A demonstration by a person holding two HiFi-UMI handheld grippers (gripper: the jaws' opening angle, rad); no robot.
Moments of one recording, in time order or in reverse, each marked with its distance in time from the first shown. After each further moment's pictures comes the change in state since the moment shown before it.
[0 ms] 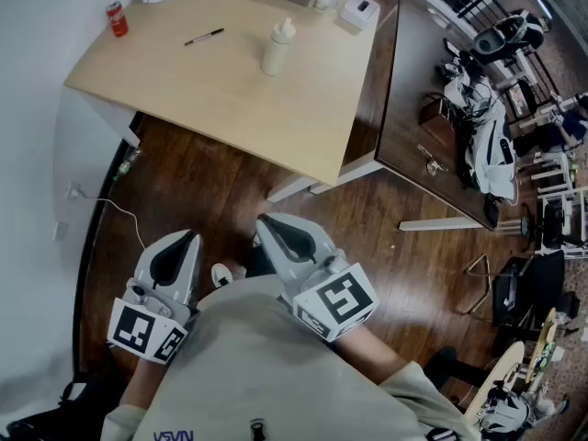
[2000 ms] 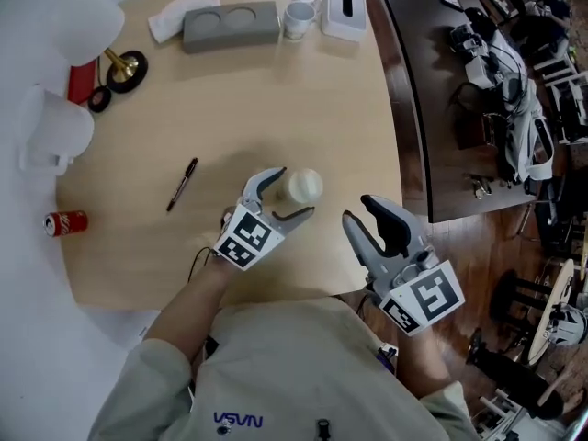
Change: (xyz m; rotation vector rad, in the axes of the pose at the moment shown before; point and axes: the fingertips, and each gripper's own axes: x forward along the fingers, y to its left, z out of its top) left arm 0.464 0.194 -0.072 0.345 0.513 -0.817; right arm 0.206 -0.332 0.111 0.156 0.036 -0.513
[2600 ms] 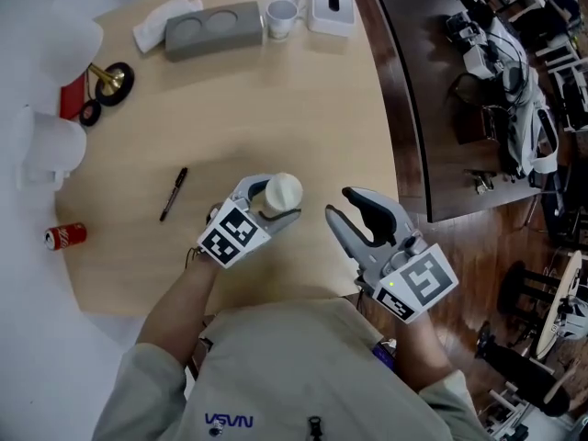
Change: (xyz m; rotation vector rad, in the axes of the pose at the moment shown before) left arm 0.004 0.001 -0.008 -0.004 0.159 -0.127; right arm 0.019 -0.018 -0.007 0.055 -0.010 0.089
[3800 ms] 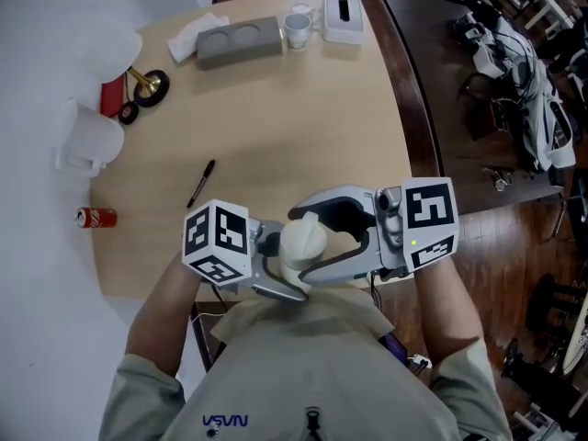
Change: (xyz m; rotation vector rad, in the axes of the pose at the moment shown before) left arm -0.107 -0.185 0.048 -0.098 0.188 -0.768; right arm -0.036 0.134 0.030 0.101 0.040 1.017
